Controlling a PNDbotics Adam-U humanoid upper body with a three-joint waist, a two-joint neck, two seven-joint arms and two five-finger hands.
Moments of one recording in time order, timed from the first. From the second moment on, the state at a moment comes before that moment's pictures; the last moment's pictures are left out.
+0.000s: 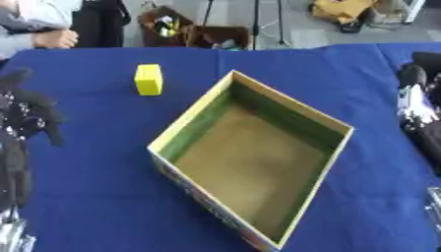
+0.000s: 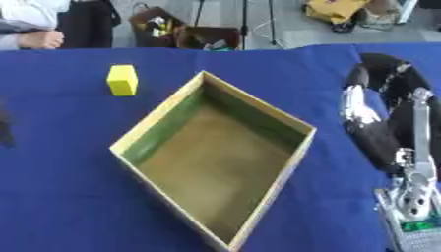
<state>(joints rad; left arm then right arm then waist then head) -0.38 0.24 0.00 -1.98 -0.09 -0.13 0.13 -0.33 -0.29 -0.02 -1.99 0.20 -0.05 -0.32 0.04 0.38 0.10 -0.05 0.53</state>
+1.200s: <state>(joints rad) -0.92 0.69 -0.08 -1.42 -0.70 -0.09 -0.28 -0.32 -0.32 0.00 -1.99 0.22 -0.05 -0.30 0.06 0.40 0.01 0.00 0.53</state>
